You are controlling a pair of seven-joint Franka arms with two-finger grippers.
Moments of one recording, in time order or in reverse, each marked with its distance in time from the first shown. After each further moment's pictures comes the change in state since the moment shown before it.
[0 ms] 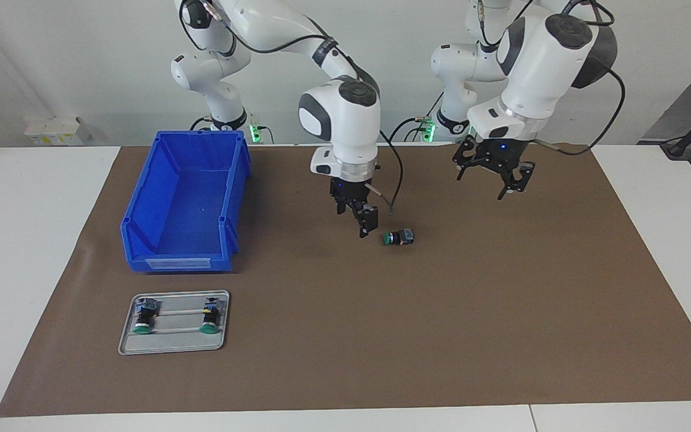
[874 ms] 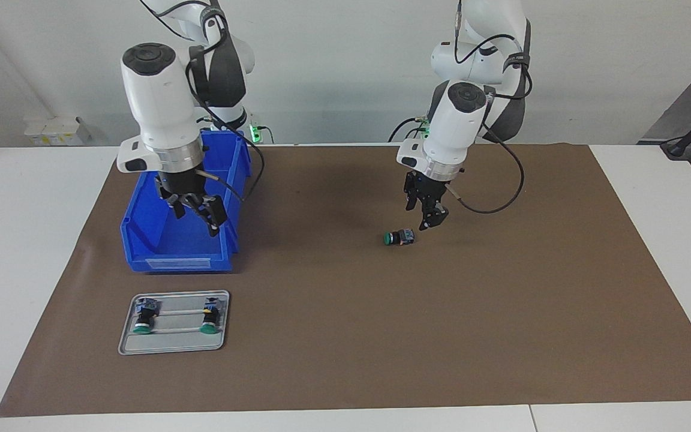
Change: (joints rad) left arm -0.162 0.074 -0.001 -0.232 0.000 0.348 0.446; right arm -0.460 -0.223 -0.003 -0.054 0.003 -0.144 -0.918
